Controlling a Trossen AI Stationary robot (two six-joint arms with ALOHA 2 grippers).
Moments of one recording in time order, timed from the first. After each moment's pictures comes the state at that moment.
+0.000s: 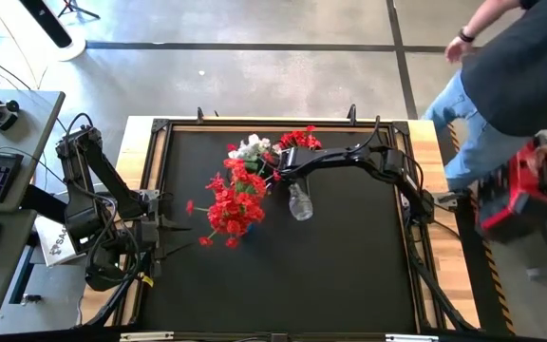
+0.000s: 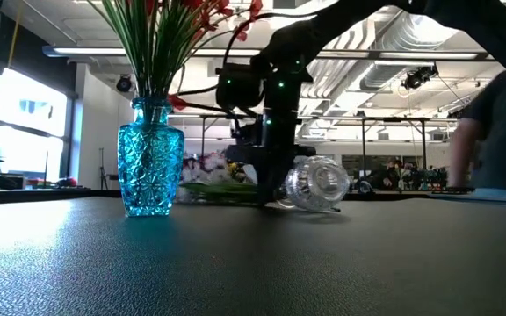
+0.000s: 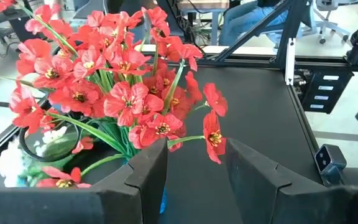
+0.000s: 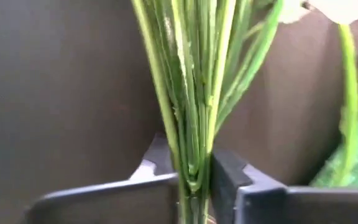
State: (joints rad) left arm -1.13 1.10 1.08 -0.95 -1.16 -0.89; right arm -0.20 2.22 1.69 -0.87 0.23 0.49
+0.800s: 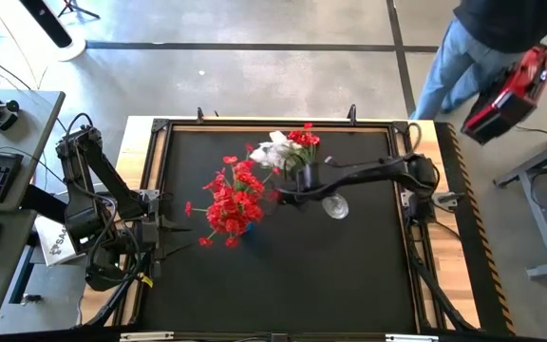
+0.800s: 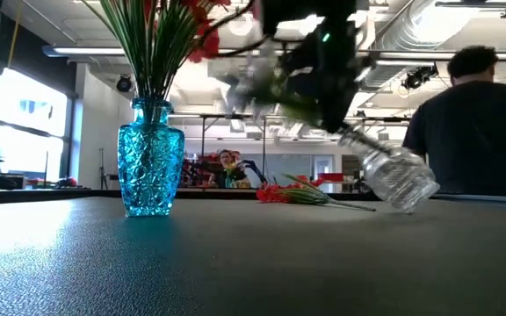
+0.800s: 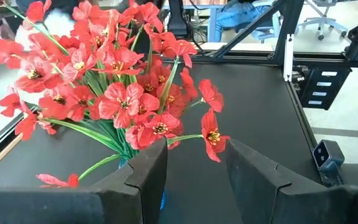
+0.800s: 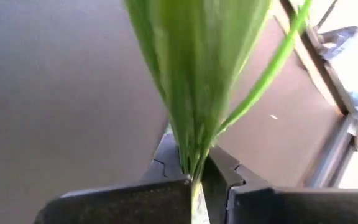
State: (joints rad) left arm -1.13 1.10 1.08 -0.95 -1.14 -0.89; right arm 0.04 1.96 1.69 -1.43 0.51 0.83
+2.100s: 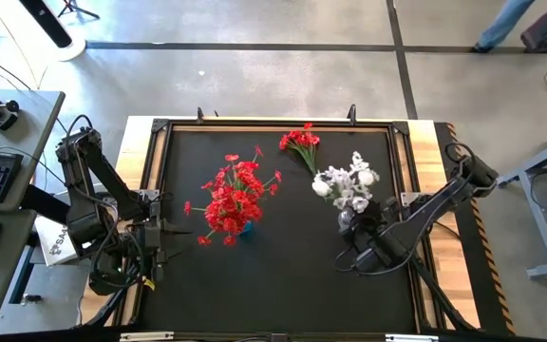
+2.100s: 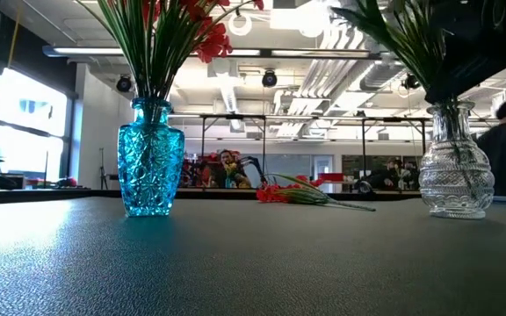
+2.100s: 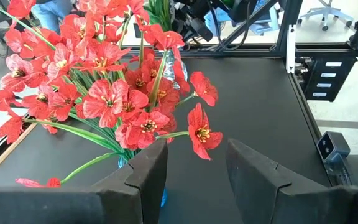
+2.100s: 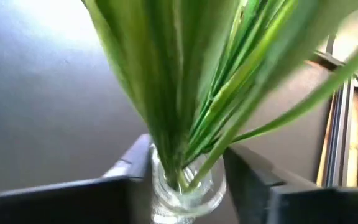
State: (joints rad) left arm -1.13 1.13 1.08 -0.95 -1.14 -0.89; right arm 0.66 1.53 1.09 -1.47 0.79 1.75
